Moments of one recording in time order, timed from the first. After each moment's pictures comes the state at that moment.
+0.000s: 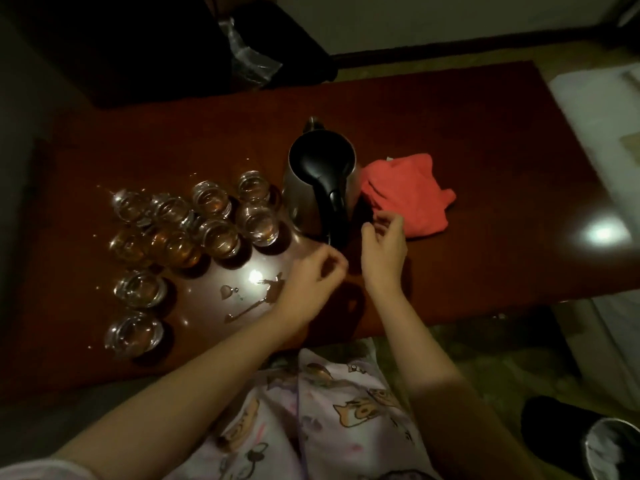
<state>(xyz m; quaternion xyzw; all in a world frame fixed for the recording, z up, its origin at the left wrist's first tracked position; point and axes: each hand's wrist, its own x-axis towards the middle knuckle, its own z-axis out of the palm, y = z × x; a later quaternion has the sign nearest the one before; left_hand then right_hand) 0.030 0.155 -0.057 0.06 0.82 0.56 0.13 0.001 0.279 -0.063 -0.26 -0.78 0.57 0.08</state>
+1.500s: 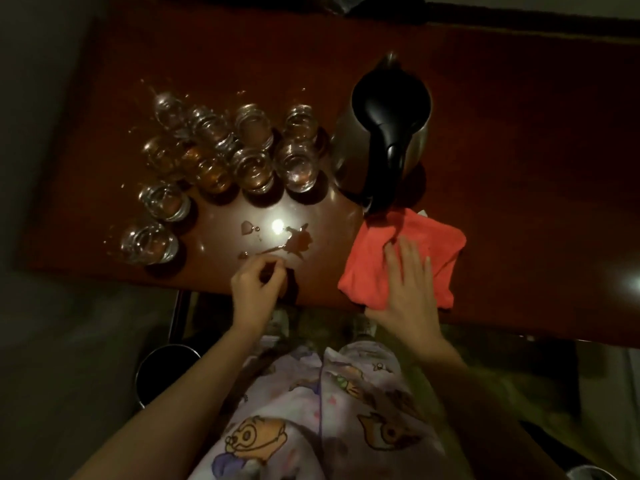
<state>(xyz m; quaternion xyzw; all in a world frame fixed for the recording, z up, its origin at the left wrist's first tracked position) 0.121 0.086 -0.122 -0.23 0.87 0.43 -0.03 0.084 0.322 -0.134 0.15 -0.97 0.13 -0.12</state>
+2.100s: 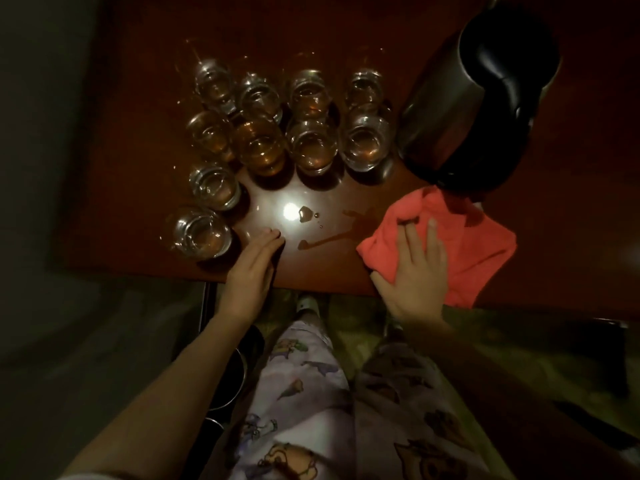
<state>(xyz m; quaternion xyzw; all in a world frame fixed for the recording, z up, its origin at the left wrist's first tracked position) 0.138 -0.048 -0.170 -0.02 0.96 0.29 0.00 0.094 0.205 -0.157 0.07 -0.98 0.13 -0.09</state>
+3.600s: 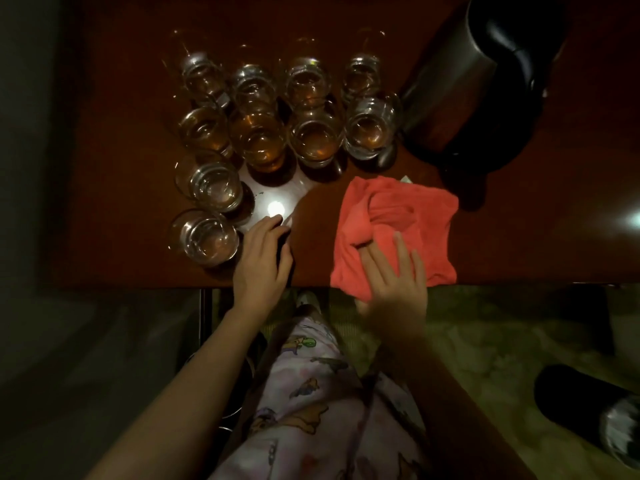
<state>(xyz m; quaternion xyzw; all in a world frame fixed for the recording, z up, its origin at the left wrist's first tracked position) 0.121 -0.050 -0.171 -0.01 0.96 0.29 -0.01 0.142 0.154 -0.161 0.12 -0.99 0.05 0.09</state>
